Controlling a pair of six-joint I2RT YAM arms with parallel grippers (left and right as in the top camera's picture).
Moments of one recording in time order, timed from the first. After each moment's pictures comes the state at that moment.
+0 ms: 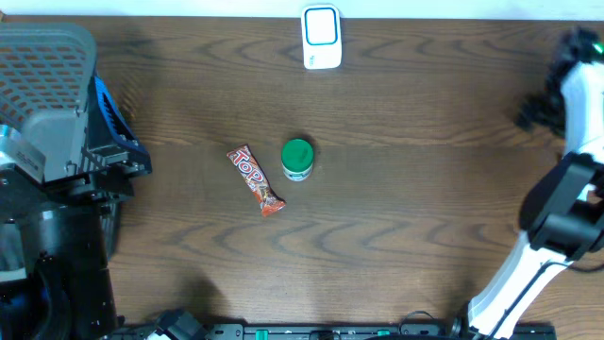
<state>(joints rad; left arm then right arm) -0.68 0.78 1.46 -0.40 -0.87 0.09 -0.26 2.12 1.98 -1.28 0.38 0.27</state>
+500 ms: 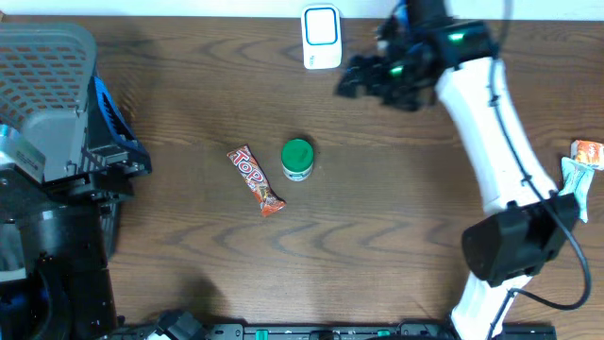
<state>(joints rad) -0.68 0.78 1.46 -0.40 -0.87 0.09 0.29 1.97 2.01 -1.24 -0.40 0.44</state>
